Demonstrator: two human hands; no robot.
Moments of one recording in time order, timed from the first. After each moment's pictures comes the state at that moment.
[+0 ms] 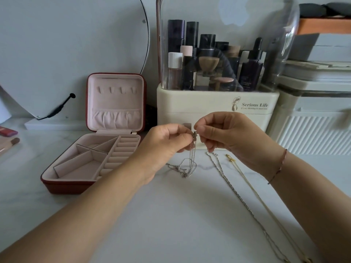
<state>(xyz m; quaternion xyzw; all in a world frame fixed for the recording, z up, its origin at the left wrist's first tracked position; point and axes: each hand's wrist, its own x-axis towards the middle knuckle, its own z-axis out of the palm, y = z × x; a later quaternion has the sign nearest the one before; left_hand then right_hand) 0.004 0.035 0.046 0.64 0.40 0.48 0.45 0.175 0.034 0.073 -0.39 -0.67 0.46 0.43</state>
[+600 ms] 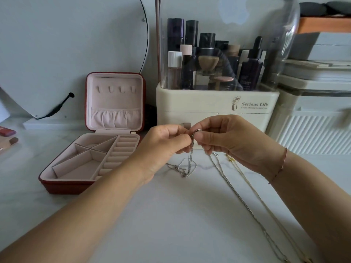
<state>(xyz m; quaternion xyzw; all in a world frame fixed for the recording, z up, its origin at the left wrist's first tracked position) 0.004 0.038 0.044 0.64 0.40 0.47 0.46 0.178 0.035 0.071 -0.38 -0.69 0.48 0.39</state>
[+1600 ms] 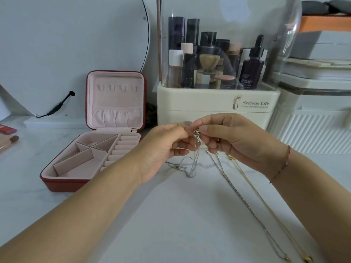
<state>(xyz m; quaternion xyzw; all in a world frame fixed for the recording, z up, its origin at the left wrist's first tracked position) 0.003 0.038 0.048 0.59 0.38 0.44 0.56 0.179 0.035 0.072 -0.36 -0.67 0.53 0.39</state>
